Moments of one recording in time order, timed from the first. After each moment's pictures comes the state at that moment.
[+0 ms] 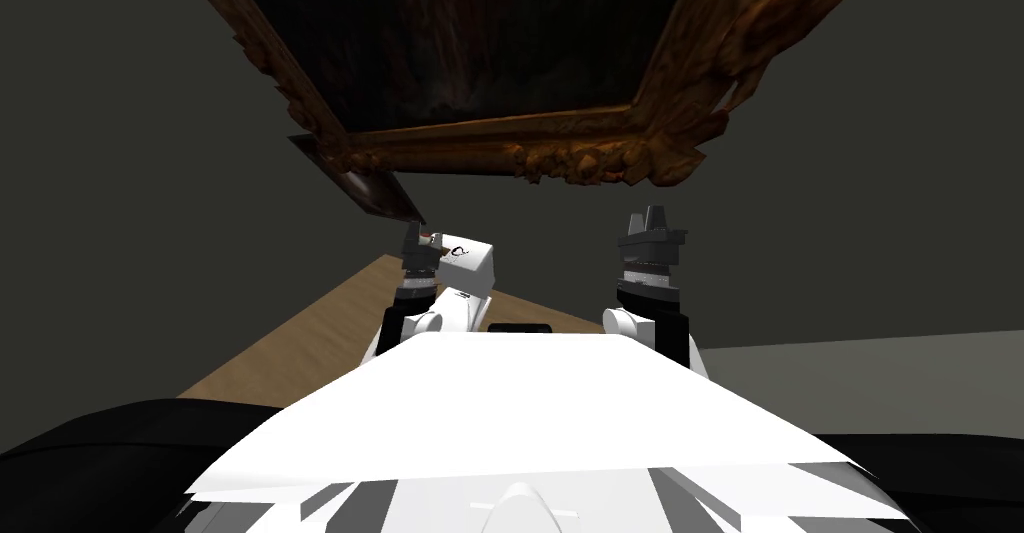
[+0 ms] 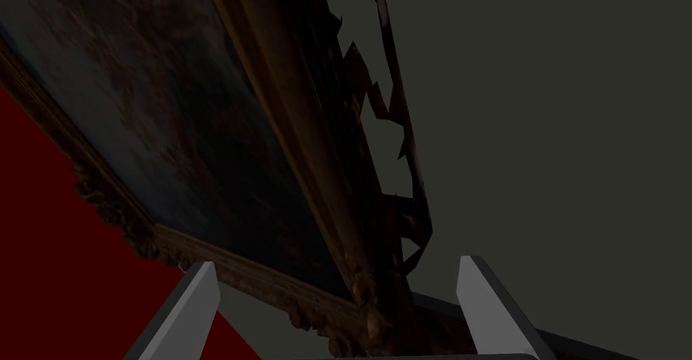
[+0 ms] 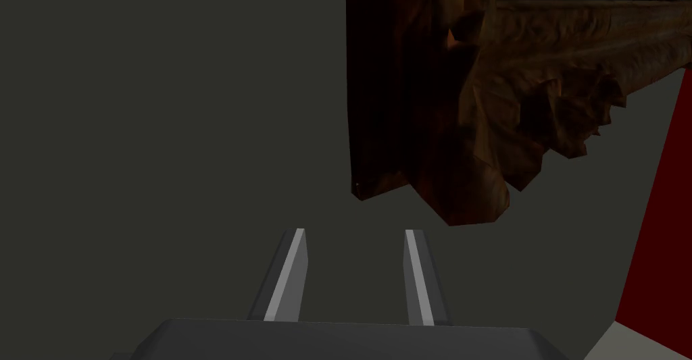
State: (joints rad) left arm 0.51 0.24 -0.04 -2.26 0.21 -0.40 -0.09; right arm 0.53 0.00 -0.06 -2.39 -0.02 -0.36 -0.02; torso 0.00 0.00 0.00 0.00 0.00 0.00
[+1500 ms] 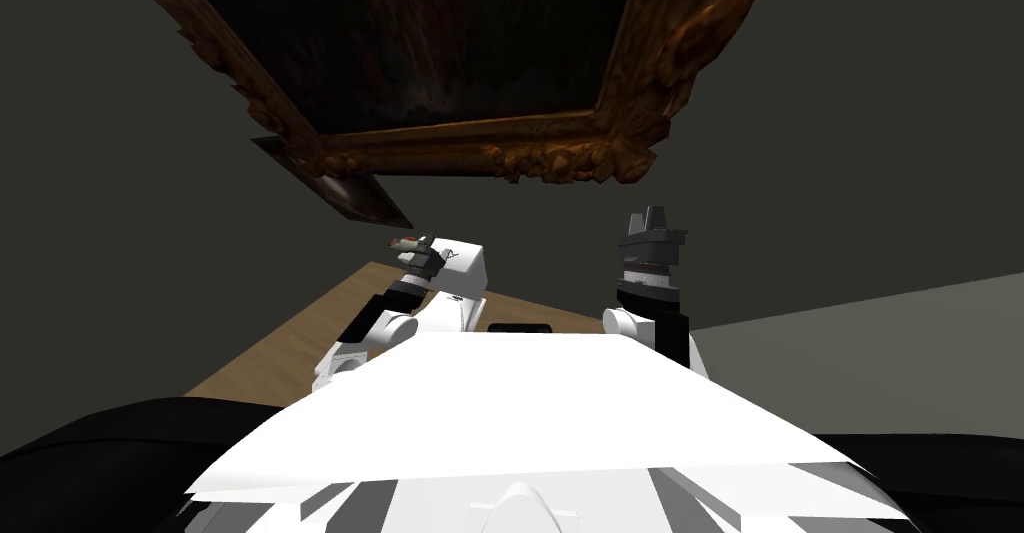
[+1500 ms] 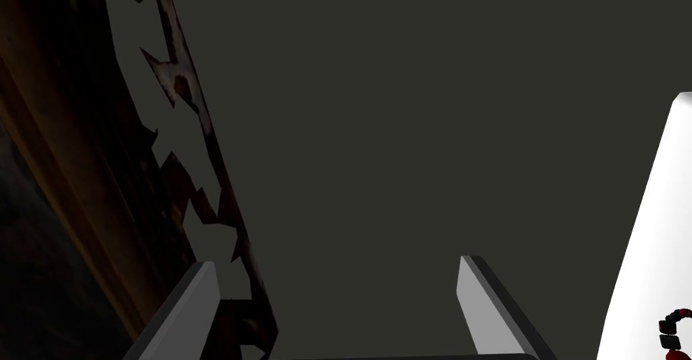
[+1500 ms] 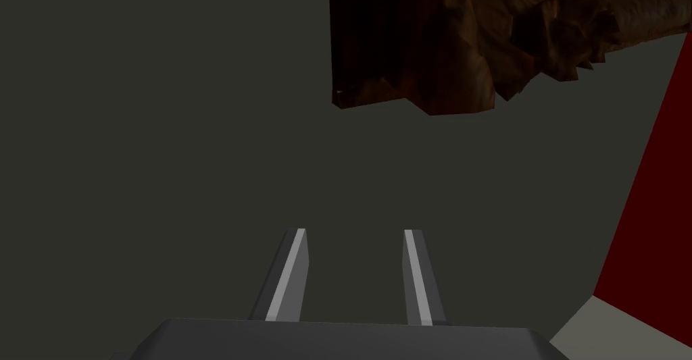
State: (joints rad) left arm 0.54 0.54 0.03 -2.31 0.52 -0.02 -0.11; right arm 0.53 0.00 -0.06 -2.39 -0.02 -0.36 -0.02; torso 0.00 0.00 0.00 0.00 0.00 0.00
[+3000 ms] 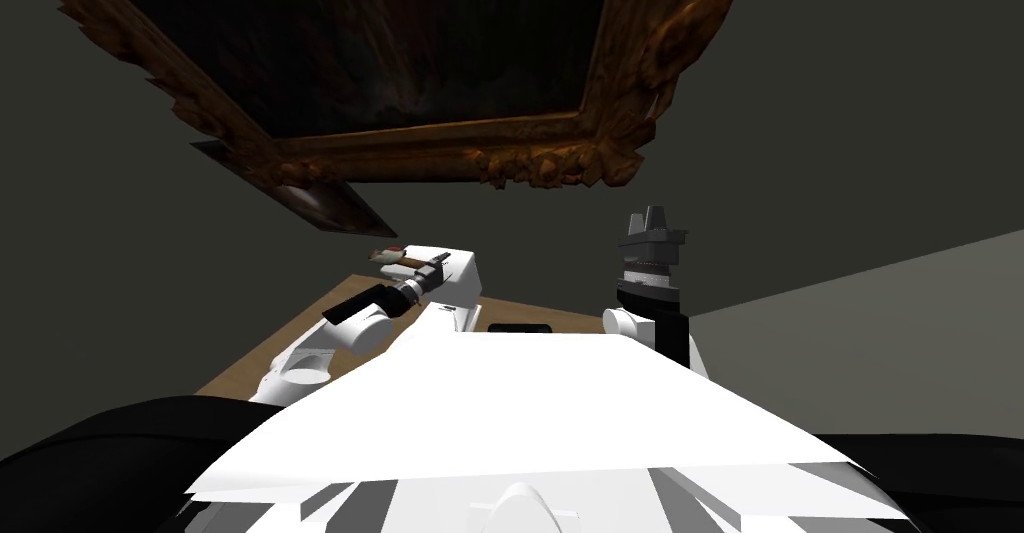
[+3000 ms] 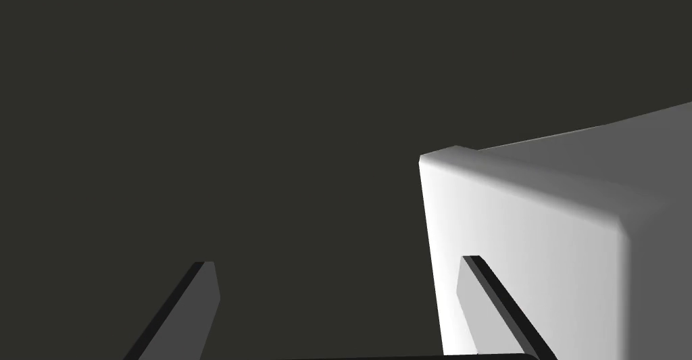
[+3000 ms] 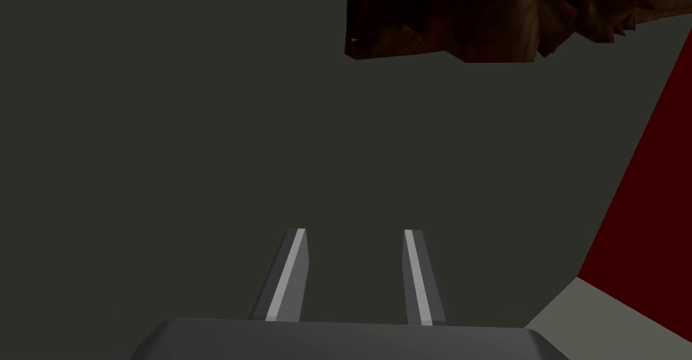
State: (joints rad) left arm 0.59 0.83 0.09 -2.31 0.78 0.40 -0.14; right arm 0.53 0.00 -0.06 -2.39 -0.02 -0.36 -0.02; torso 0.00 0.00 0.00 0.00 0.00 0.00
